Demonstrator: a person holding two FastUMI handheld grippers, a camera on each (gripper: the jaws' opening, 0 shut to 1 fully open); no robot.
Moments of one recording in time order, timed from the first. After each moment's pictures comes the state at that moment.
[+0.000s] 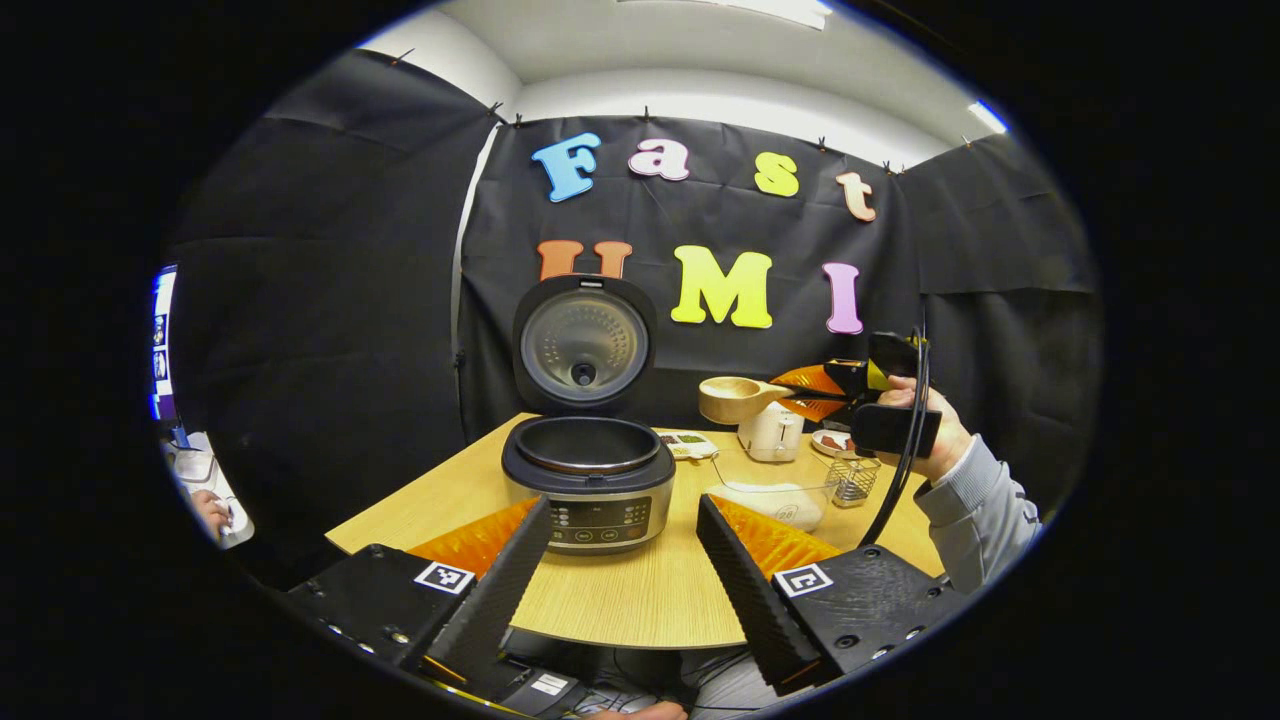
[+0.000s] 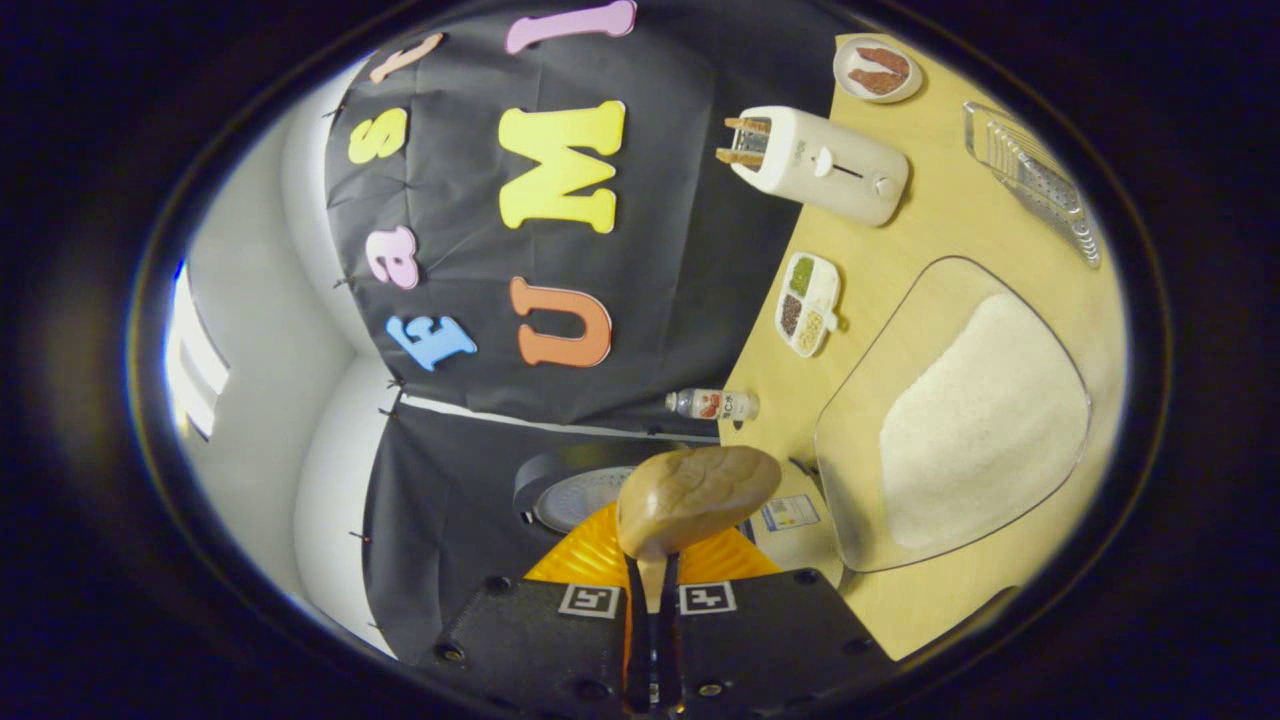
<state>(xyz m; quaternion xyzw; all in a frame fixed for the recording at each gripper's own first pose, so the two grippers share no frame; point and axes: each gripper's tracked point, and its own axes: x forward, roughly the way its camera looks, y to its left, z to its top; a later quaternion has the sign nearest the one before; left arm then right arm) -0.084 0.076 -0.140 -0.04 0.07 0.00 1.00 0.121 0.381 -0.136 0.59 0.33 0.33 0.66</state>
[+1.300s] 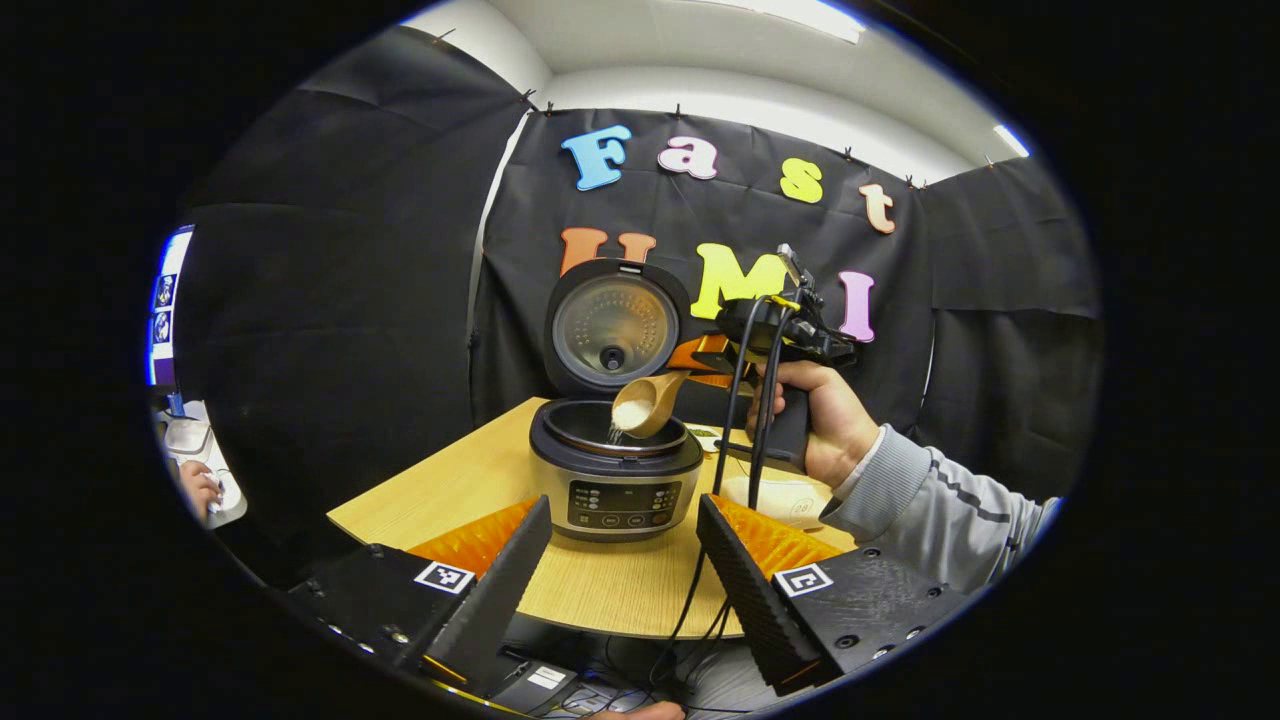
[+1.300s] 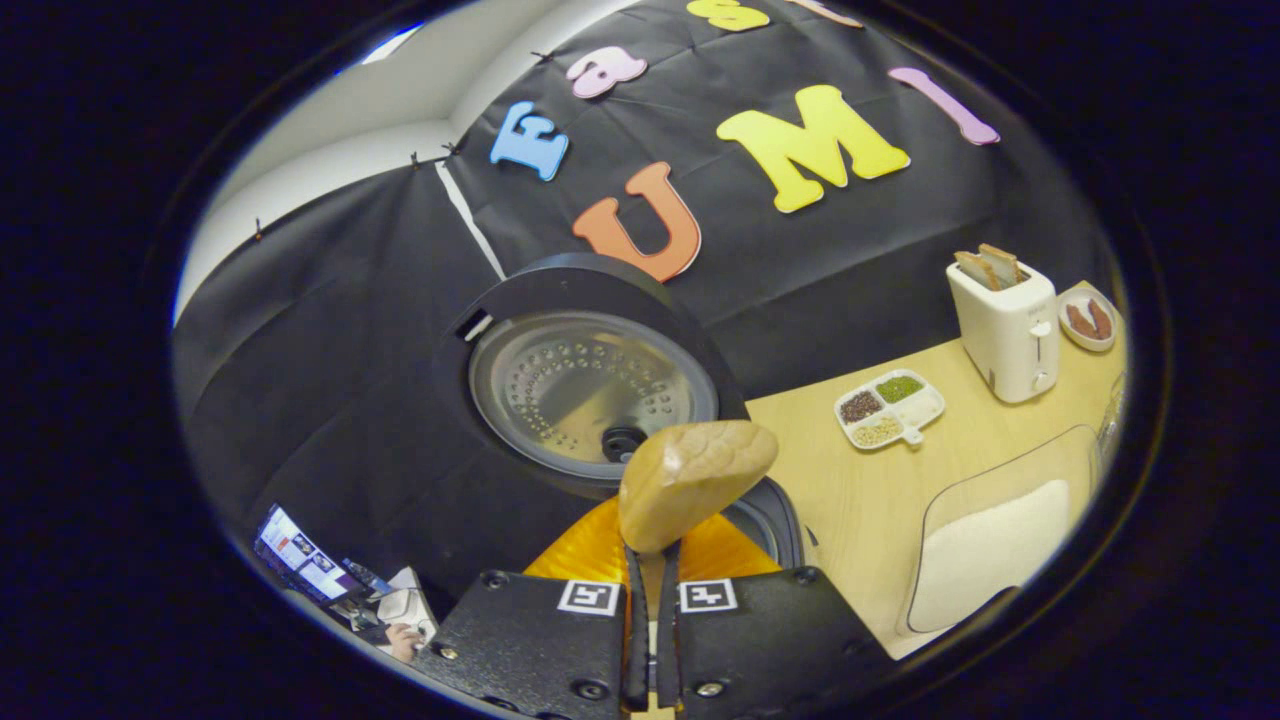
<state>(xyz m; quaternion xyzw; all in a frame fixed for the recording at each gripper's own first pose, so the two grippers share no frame) -0.097 0.096 -0.154 -0.08 0.08 0.00 0.99 0.102 0.558 -0.146 0.21 0.22 0.36 0.88</state>
